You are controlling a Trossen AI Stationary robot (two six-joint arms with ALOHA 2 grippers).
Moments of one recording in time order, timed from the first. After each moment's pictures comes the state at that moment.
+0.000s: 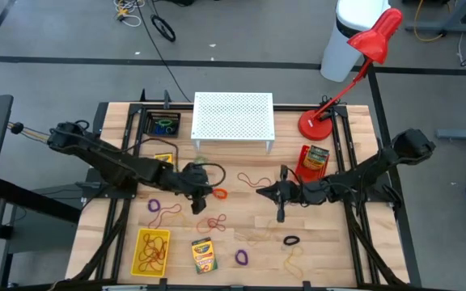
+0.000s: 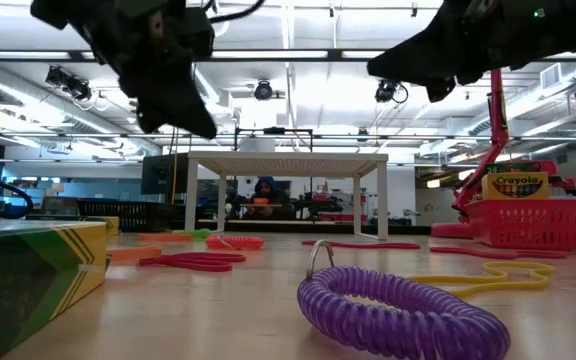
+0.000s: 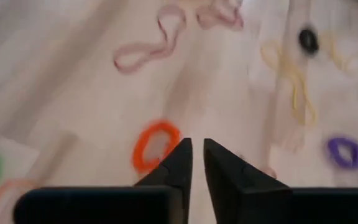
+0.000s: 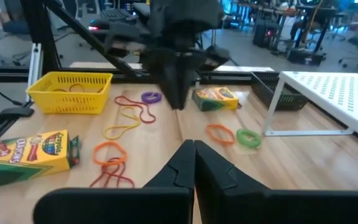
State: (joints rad) left arm -0.29 1.36 0.75 -0.16 -0.30 -0.58; right arm 0.40 1.38 0.49 0.69 0.50 0.04
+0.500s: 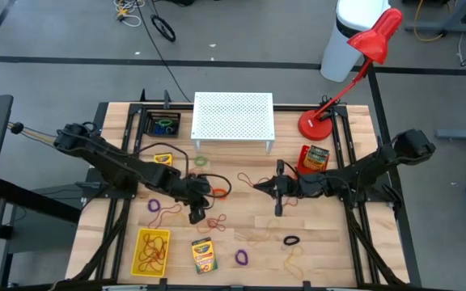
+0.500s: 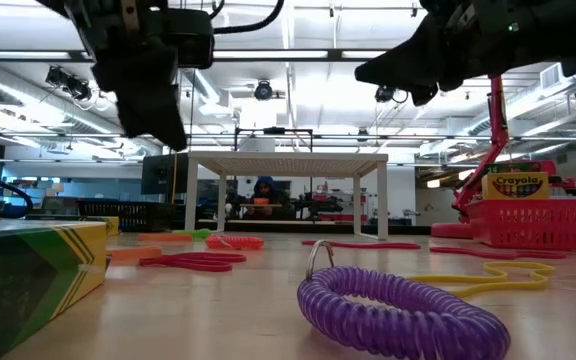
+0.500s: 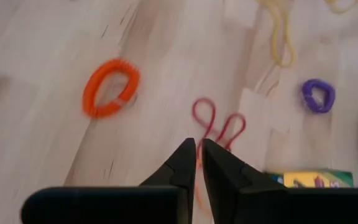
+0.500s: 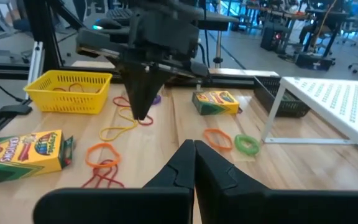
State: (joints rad) left arm -0.32 1.45 0.86 -0.33 -0.13 -0.66; right arm 0.31 1.38 0.49 0.70 0.37 -0.01
